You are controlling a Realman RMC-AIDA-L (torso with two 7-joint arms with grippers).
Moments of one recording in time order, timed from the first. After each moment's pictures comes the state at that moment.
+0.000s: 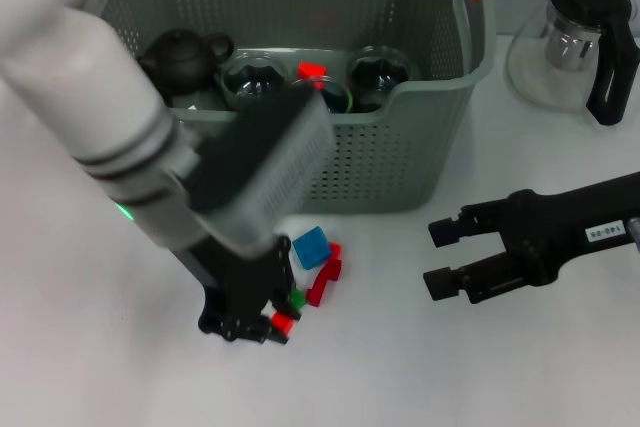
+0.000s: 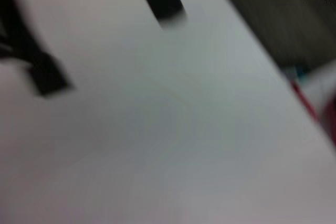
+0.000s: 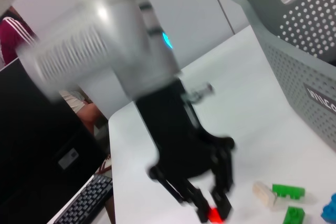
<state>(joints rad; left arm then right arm) -0.71 -2.17 1.35 1.25 2.54 1.80 -1.46 0.65 2.04 -0.88 -0.82 -2.10 -1.81 1.85</state>
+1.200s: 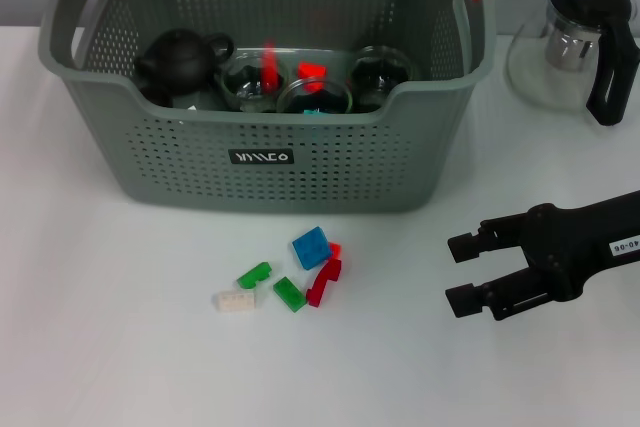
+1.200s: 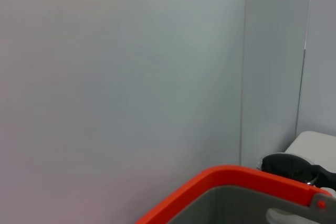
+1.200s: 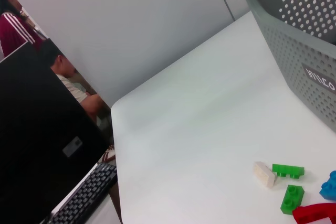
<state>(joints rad) -0.82 -2.02 0.73 1.09 2.20 1.31 -1.90 0.63 2.02 -0.89 -0.82 -2.10 -1.85 1.85</state>
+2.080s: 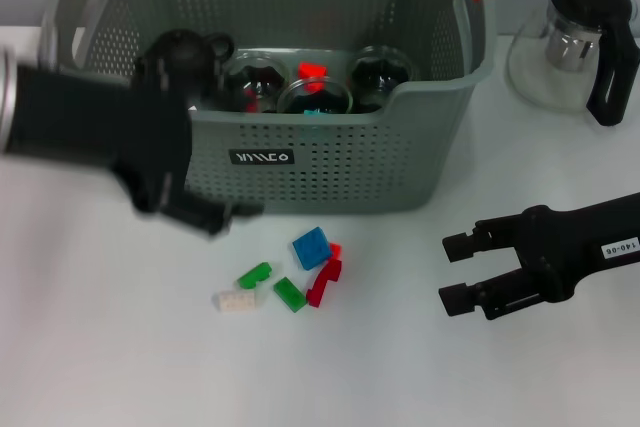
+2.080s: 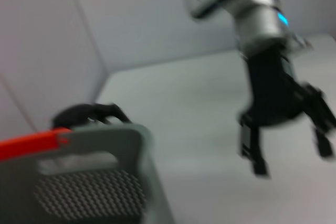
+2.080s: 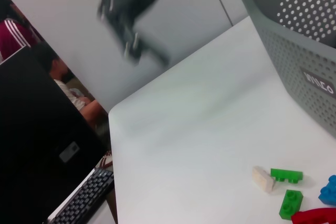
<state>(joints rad) -0.44 -2.16 0.86 1.68 2.11 1.90 -1.61 0.62 2.03 -0.88 -0.80 -2.10 -1.82 1.83</state>
